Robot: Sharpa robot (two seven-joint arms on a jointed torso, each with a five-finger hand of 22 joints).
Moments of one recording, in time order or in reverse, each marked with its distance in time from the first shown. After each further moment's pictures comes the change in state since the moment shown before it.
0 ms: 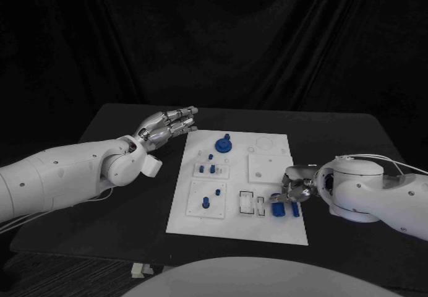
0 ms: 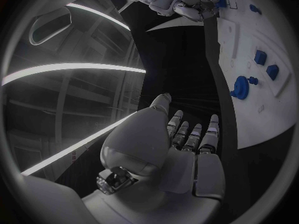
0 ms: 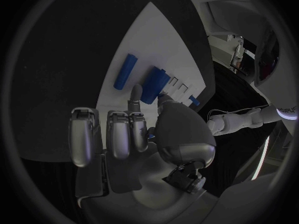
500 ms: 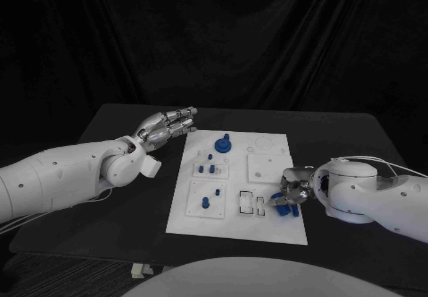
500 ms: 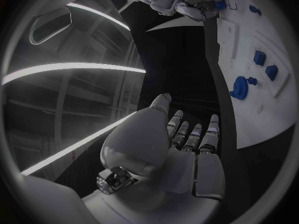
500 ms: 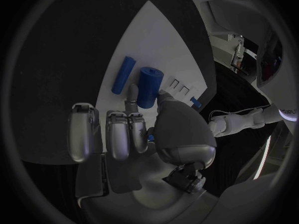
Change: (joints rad) left arm -0.001 0.000 0.000 -0.001 0.000 0.004 -0.003; left_hand 0.000 0.000 0.000 0.000 0.004 0.000 0.000 0.000 0.000 0.000 0.000 -0.004 0.000 0.000 0.000 0.000 0.000 0.000 0.000 0.000 0.000 -0.001; right arm -0.014 0.016 0.003 -0.008 0.004 -0.011 -0.016; right_hand 0.093 -0.011 0.026 -0.030 0.150 -0.014 0.011 -0.065 0.012 0.000 0.000 0.000 0.000 0.000 0.000 -0.006 0.000 0.000 0.000 0.000 -0.095 0.000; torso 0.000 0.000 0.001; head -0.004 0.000
